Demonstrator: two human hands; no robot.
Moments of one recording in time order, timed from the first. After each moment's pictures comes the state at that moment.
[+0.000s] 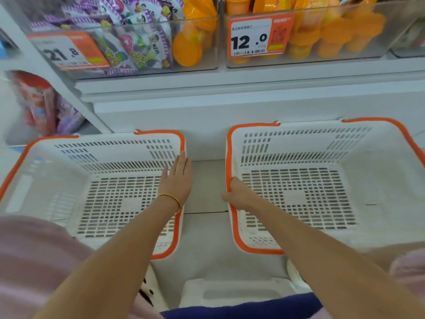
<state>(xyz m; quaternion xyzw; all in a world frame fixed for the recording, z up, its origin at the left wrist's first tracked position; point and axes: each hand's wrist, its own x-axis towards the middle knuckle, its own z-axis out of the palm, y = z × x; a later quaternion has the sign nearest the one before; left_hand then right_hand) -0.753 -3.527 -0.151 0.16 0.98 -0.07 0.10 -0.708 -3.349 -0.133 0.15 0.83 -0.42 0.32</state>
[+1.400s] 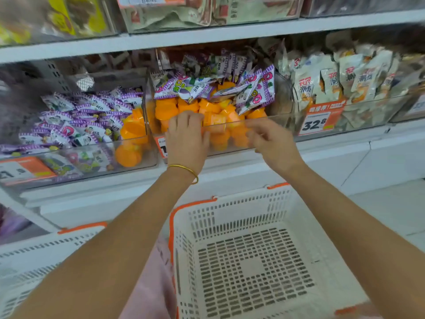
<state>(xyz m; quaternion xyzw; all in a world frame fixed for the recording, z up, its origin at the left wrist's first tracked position) -0.853 -3.319 0.078 0.25 0.90 0.21 -0.28 -0.770 -3.148 0.086 0.09 0.87 -0.45 -0.21</state>
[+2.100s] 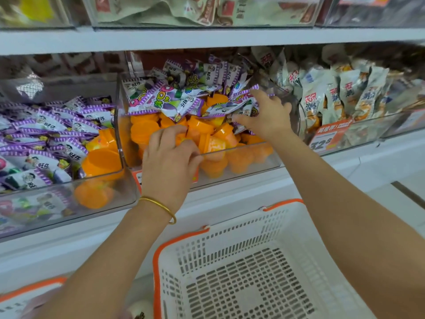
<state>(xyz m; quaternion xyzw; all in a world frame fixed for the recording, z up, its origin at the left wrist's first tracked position) -0.899 -3.332 0.073 0.33 0.88 0.25 -0.24 -0.902 -3.105 0.113 0.25 0.93 -0.20 -0.17</state>
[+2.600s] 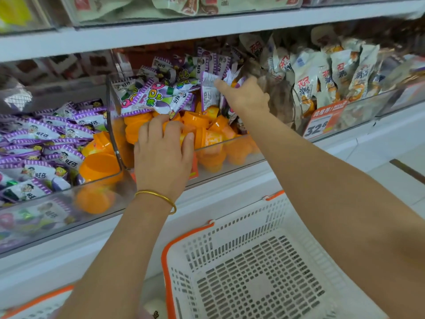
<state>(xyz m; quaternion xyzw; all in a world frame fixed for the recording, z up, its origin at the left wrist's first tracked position) -0.911 -3.330 0.079 0.29 0.88 0.25 -0.26 -0.928 -3.136 0.128 0.36 0.82 -0.39 -0.21</state>
